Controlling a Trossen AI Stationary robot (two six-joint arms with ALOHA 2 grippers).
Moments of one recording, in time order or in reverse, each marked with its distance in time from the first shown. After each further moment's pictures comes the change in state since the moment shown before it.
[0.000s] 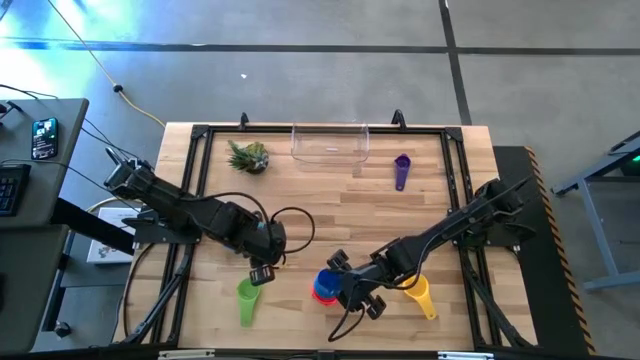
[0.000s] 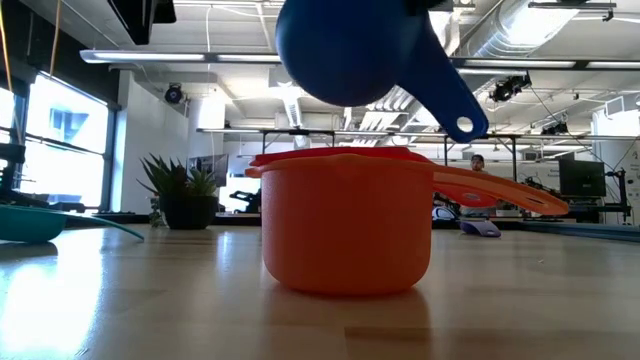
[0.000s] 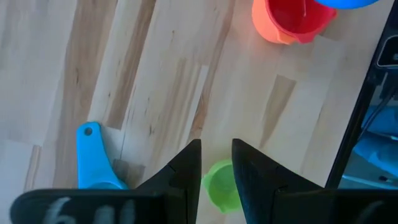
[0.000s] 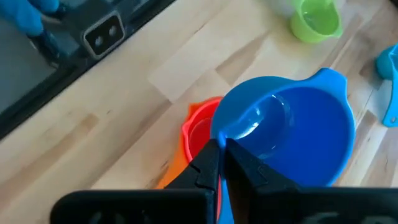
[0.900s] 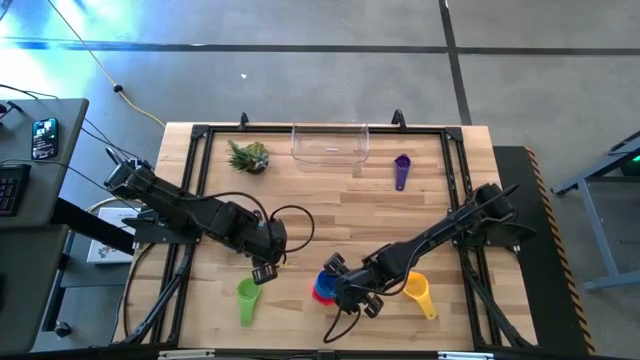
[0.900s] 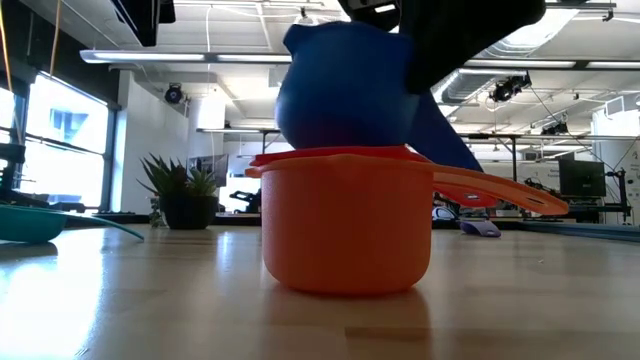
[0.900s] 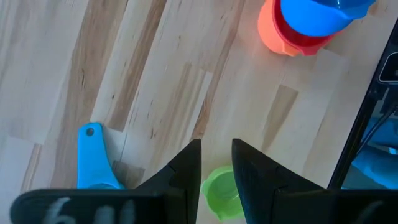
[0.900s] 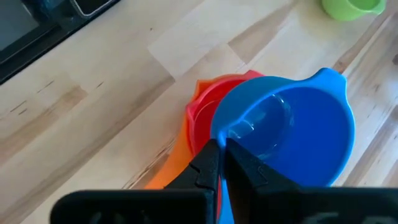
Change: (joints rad) left arm 0.000 0.001 0.001 0.008 -0.024 -0.044; right arm -0.003 0.080 -0.001 -0.004 0.003 -0.055
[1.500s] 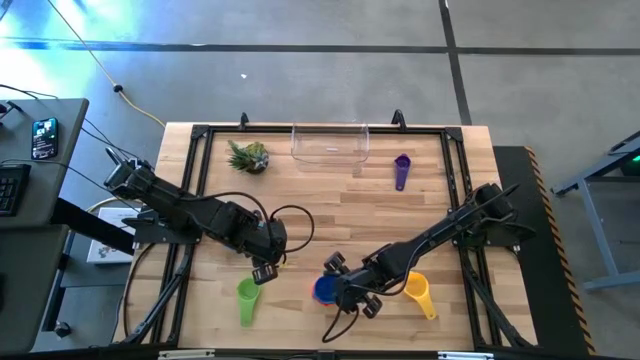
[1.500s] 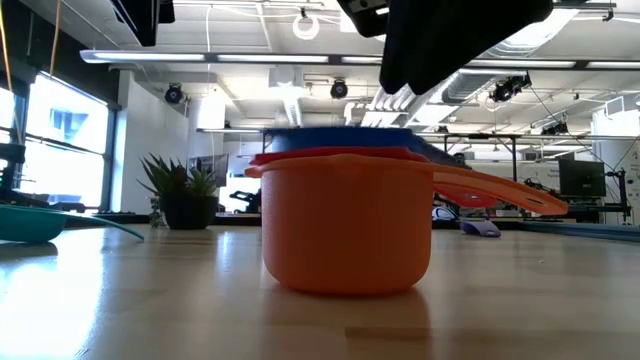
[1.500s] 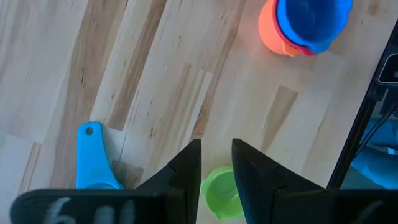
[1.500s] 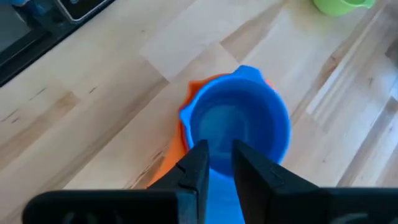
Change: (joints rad) left arm 0.000 0.000 0.000 0.000 0.000 -0.008; right arm 0.000 0.000 0.000 0.009 0.023 0.040
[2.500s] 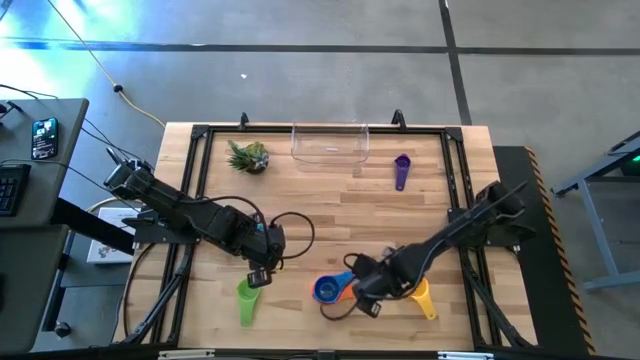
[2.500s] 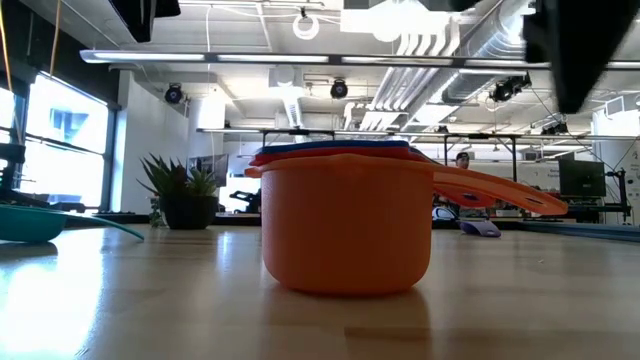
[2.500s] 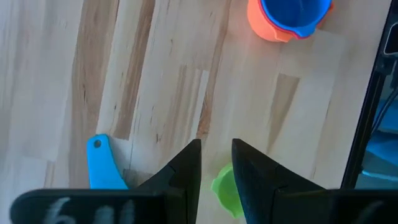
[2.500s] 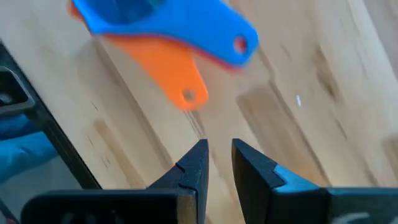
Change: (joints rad) left arm -0.033 0.000 0.000 -0.001 -0.026 0.118; right arm 0.074 -0.077 0.000 -0.419 -0.030 1.423
